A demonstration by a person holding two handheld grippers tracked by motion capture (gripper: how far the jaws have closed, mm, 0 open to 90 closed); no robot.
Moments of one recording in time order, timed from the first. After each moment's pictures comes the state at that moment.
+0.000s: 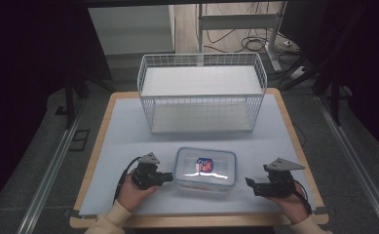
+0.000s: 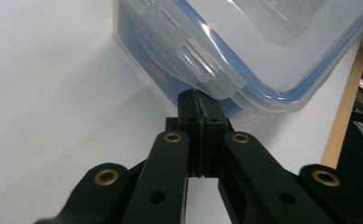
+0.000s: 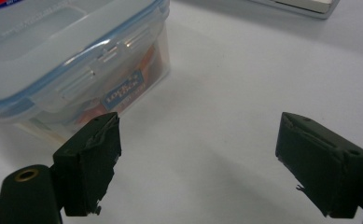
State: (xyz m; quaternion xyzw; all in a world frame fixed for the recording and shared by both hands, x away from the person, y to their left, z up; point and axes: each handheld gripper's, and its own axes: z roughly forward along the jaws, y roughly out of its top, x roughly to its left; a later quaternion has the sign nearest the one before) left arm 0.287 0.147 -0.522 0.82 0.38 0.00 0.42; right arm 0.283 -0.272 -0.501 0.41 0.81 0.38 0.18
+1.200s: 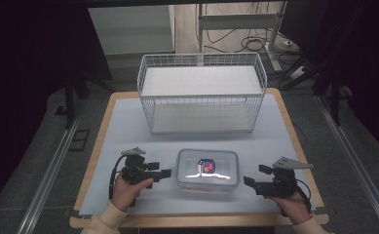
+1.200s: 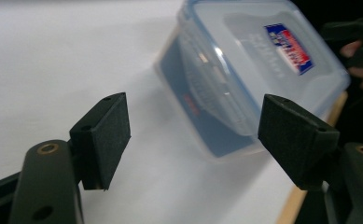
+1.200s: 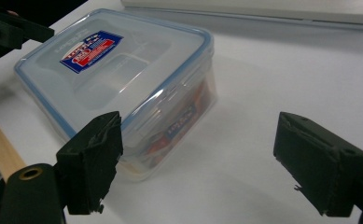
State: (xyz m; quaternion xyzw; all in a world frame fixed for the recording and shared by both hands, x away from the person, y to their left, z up) left arm 0.291 0.173 -0.509 0.74 0.48 -0.05 0.47; right arm 0.280 -0.276 -0.491 0.41 0.78 0.47 0.10
